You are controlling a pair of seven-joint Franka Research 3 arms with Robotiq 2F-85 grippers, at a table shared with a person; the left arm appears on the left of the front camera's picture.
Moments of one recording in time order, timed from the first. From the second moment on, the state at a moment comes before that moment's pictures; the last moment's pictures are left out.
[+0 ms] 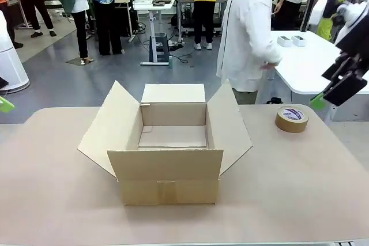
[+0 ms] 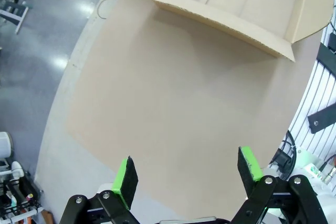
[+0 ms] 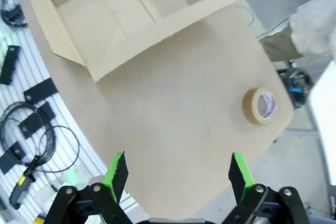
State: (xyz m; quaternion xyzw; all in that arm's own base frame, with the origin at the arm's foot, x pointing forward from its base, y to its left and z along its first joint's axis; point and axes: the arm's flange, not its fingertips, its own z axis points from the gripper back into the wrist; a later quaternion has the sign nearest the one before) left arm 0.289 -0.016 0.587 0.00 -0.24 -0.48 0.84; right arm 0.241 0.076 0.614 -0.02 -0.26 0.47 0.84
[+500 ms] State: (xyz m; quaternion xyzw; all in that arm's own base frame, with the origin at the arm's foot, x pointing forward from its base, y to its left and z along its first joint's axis) left arm 0.266 -0.029 0.627 0.02 -0.30 -0.41 0.86; right arm 0.243 0.084 0.636 -0.04 -0.31 0.41 0.86
